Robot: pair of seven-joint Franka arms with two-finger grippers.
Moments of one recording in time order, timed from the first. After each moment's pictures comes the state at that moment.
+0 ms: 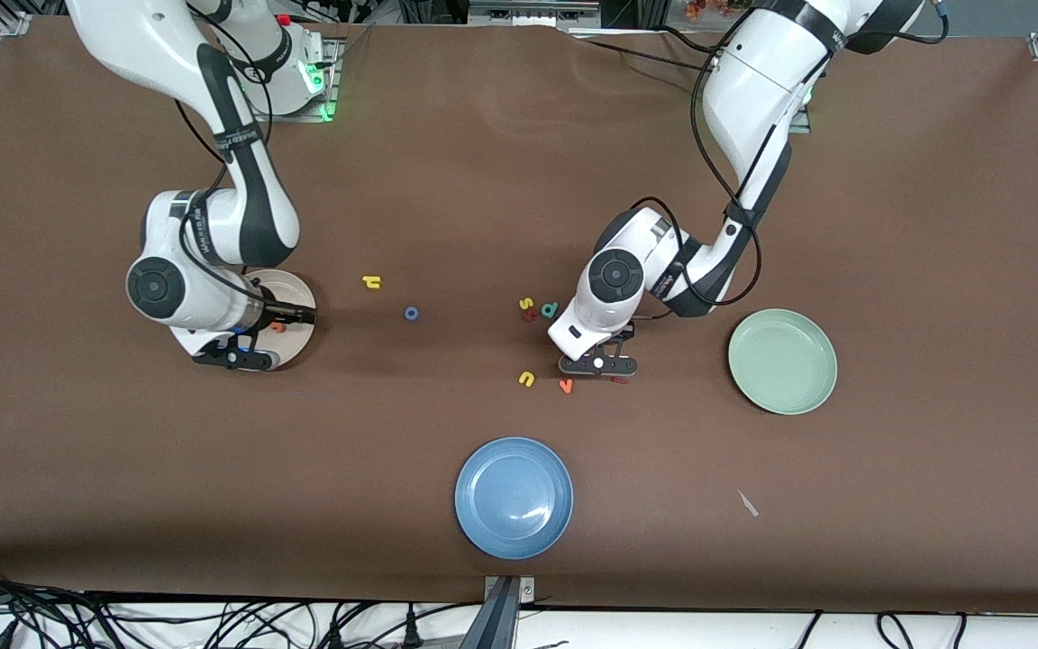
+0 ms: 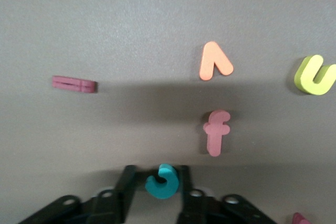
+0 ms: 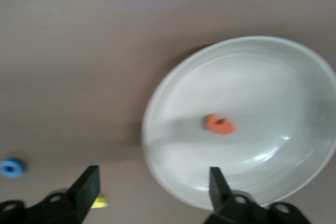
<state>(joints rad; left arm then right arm) -0.47 0.78 -0.16 -1.59 0.08 2.32 -0.62 0.54 0.46 -0.33 -1.90 0.25 2.12 0.24</state>
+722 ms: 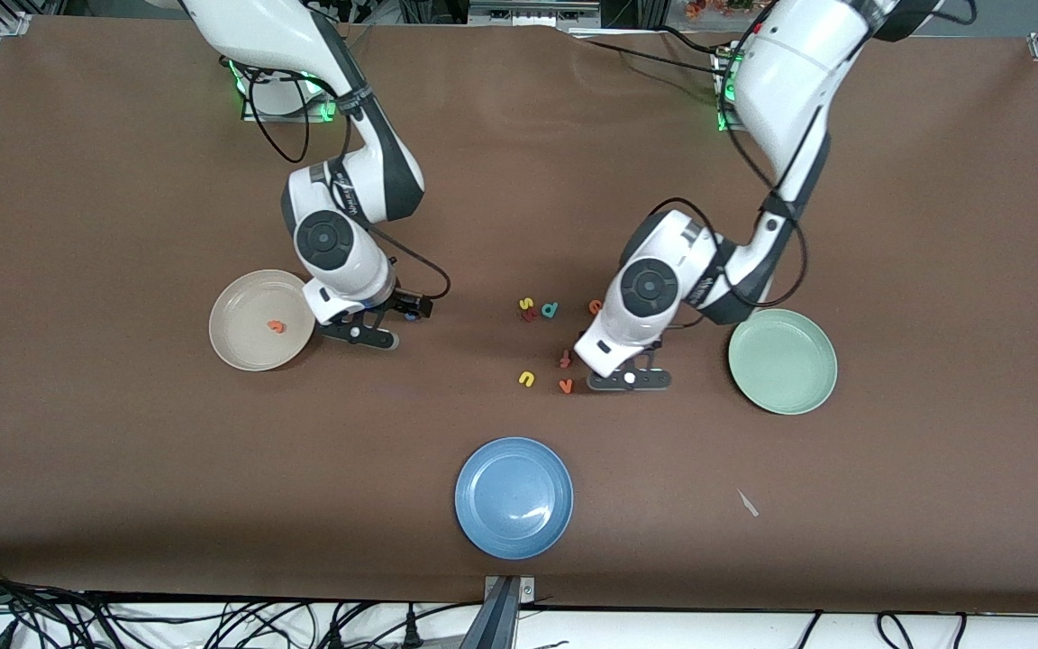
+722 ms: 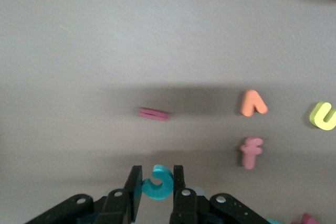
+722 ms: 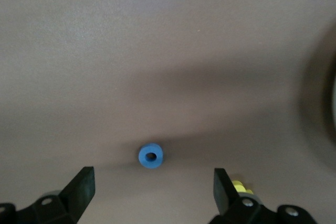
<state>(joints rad) -0.38 0.69 -0.14 -1.53 0.08 2.14 -0.55 0.77 0.53 -0.27 -1.89 0.25 2.33 0.56</state>
